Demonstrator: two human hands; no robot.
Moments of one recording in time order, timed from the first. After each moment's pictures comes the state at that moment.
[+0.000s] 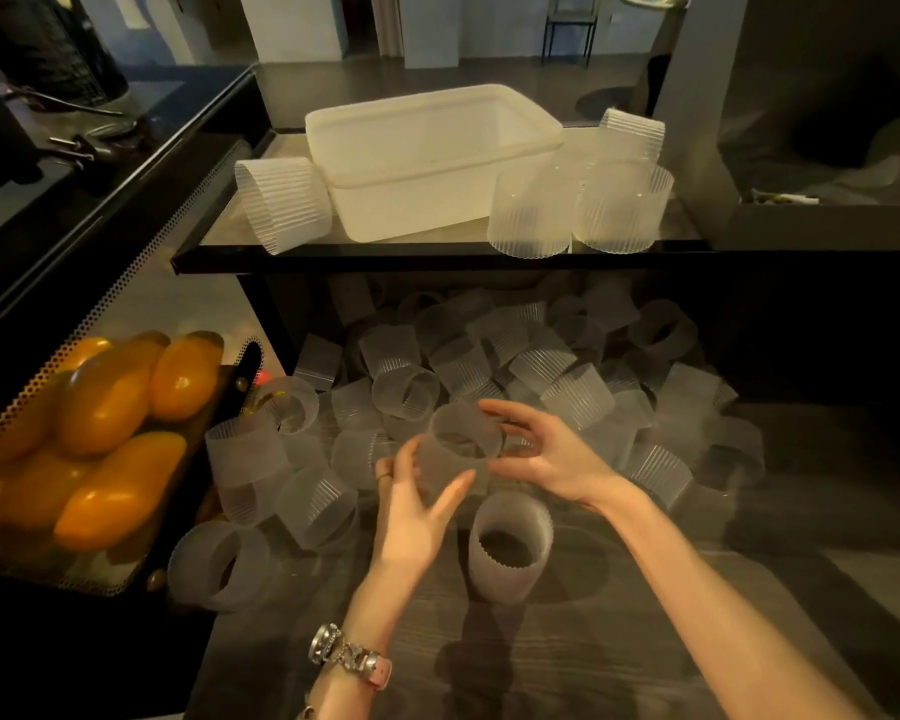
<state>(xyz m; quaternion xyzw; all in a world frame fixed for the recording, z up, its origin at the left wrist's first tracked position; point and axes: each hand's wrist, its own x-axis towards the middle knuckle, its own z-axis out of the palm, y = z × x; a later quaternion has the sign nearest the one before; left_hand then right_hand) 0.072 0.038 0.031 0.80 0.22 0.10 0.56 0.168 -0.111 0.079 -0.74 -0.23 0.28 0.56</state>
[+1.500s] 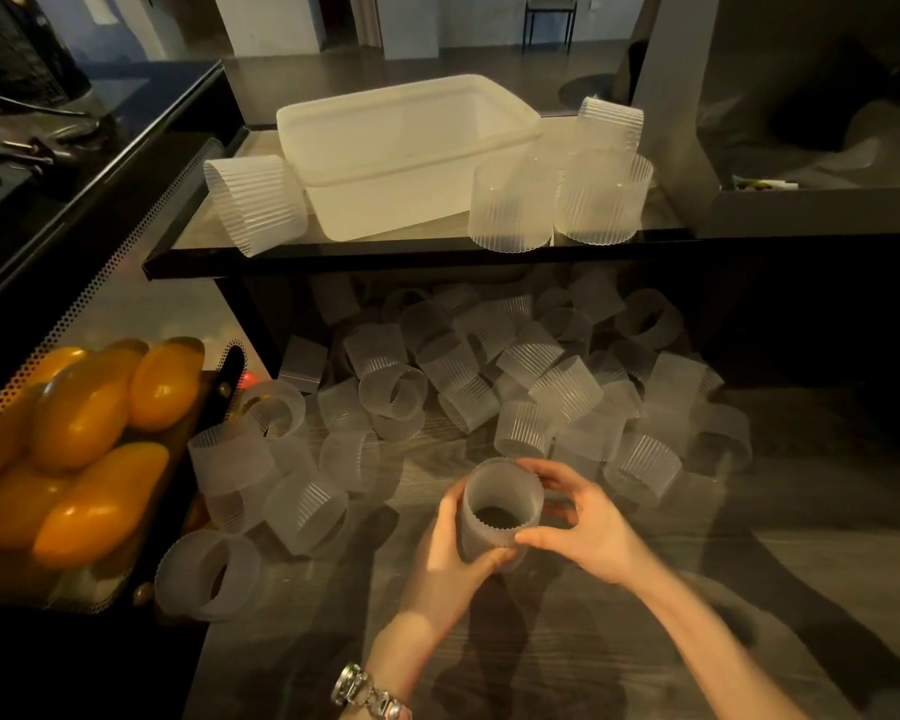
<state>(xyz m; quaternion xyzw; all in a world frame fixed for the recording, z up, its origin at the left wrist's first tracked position) 0.048 0.003 0.003 0.76 0.10 0.02 0.64 0.123 -0.158 0.036 -0.76 -0.18 0.21 0.59</state>
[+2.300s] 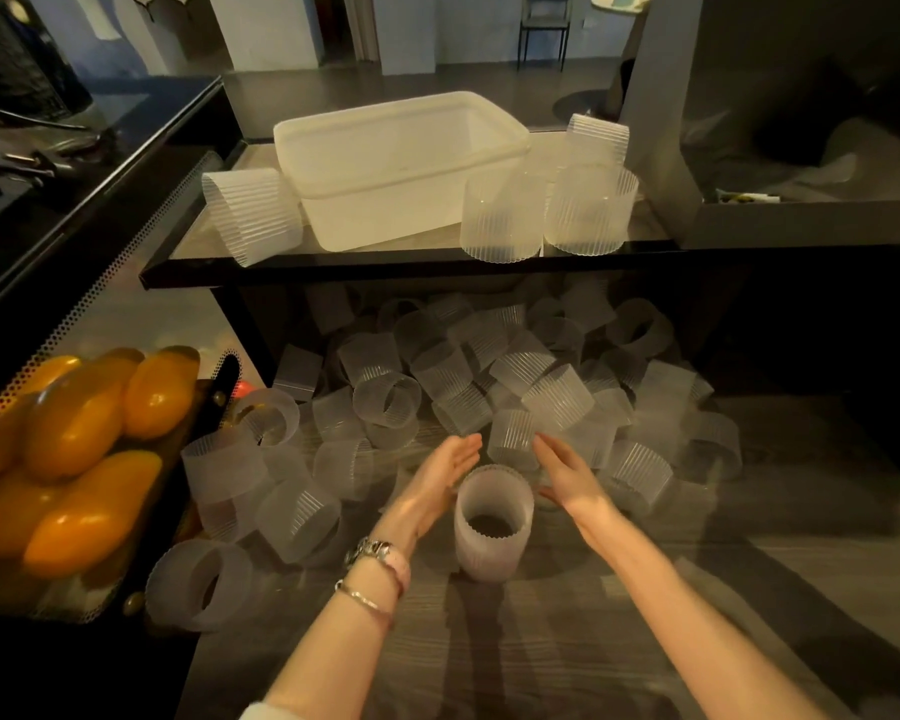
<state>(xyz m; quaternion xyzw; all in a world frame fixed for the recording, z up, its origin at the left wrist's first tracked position) 0.143 0.030 0.002 0.63 0.19 -0.18 0.73 0.163 -0.133 0.030 -0.74 0.07 0.22 0.63</state>
